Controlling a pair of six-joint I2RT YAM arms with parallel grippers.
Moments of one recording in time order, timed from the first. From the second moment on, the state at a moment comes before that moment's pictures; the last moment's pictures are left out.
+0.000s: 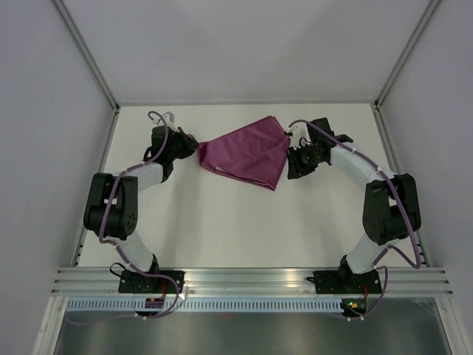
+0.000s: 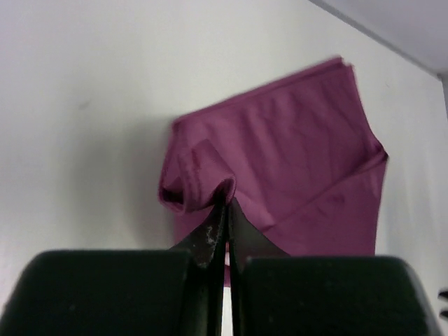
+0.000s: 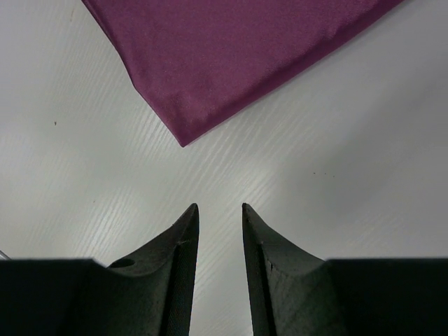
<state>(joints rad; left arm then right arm) -0.11 1.73 0.90 0.40 0.16 -0.62 0.24 1.69 1.22 -0.63 -0.41 -0.19</state>
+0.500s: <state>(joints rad) -0.58 1.86 1.25 0.10 0.40 -0.05 0.24 1.70 1.23 -0.63 -0.36 -0.19</state>
